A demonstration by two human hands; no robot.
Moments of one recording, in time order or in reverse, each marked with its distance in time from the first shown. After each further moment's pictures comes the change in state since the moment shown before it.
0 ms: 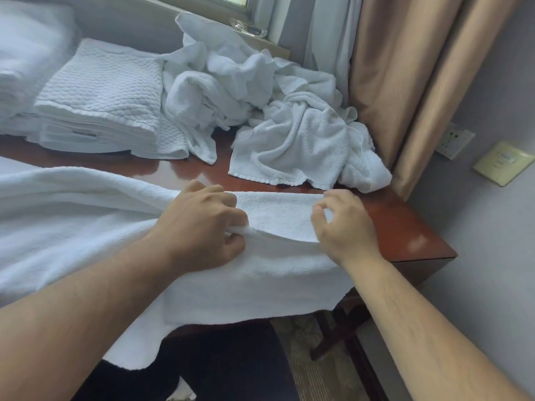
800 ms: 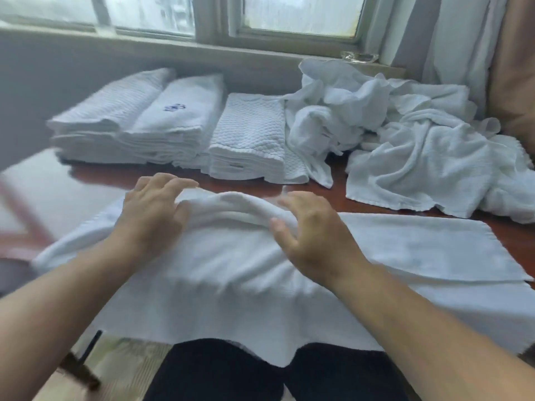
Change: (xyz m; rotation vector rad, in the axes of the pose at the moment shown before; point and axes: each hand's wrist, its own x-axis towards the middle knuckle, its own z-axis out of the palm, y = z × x) left_hand -0.136 -0.159 -0.093 0.072 0.114 -0.757; right_hand -0.011 -0.214 0.042 0.332 -0.270 -0.442
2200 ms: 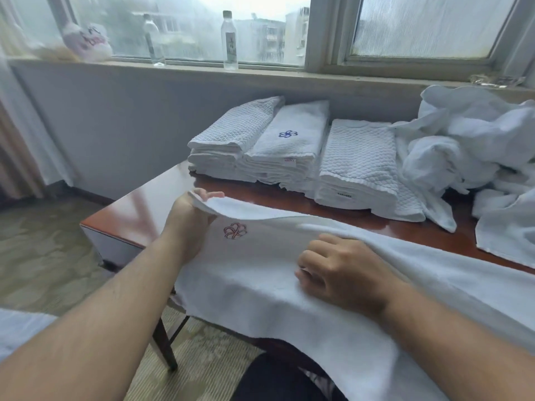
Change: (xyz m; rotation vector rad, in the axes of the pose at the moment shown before) left_hand 0.003 -0.121 -0.041 -1.214 0.339 -0.478; right_hand 0.066 -0.051 0.079 -0.147 0.099 -0.827
